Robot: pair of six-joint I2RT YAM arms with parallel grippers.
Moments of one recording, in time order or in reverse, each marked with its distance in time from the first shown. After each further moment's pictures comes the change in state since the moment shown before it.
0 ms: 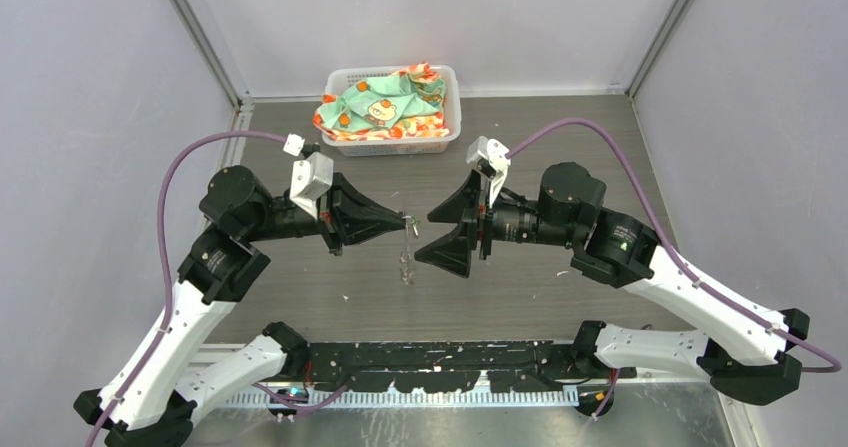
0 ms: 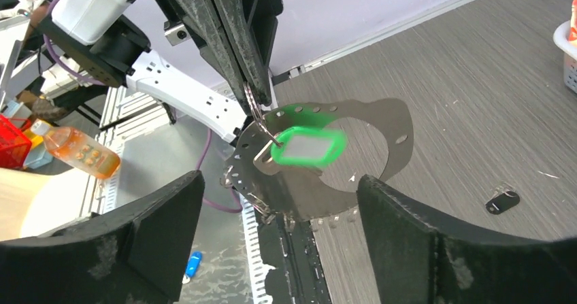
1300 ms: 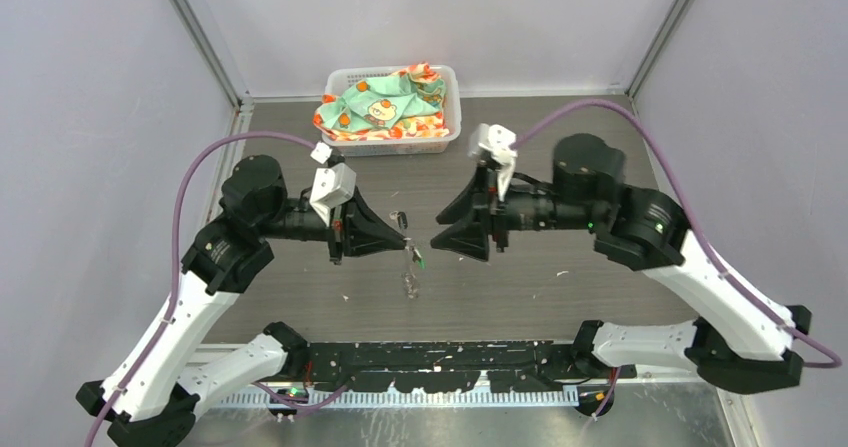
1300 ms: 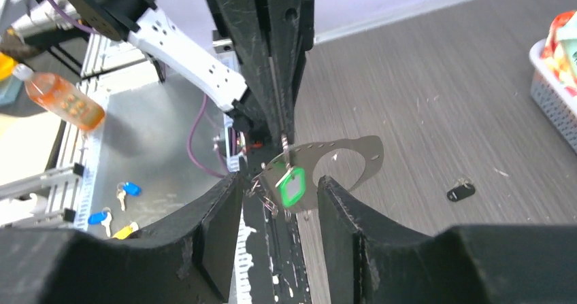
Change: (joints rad) left arm 0.000 0.059 0.054 -0.307 0.111 0.183; right arm -0.006 0.161 0.376 -0.402 -0.064 -0.213
